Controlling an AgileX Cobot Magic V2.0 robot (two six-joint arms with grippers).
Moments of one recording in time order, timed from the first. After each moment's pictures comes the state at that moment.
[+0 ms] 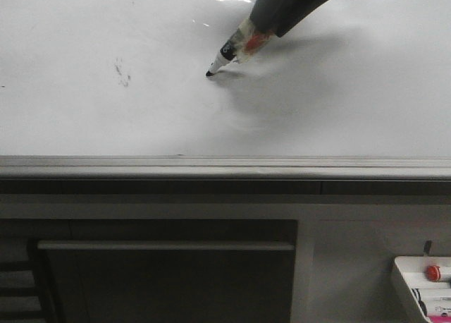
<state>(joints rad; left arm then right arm) -0.32 0.75 -0.77 -0.29 0.63 0.44 0.42 1.51 -1.36 0.43 0.93 -0.39</state>
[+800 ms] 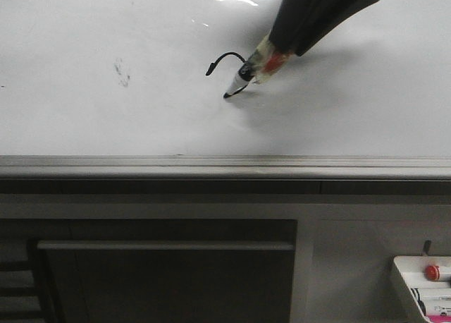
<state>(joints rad) -0.32 0.75 -0.77 -0.29 0.63 0.44 0.42 1.50 -1.32 0.42 0.95 -0.39</state>
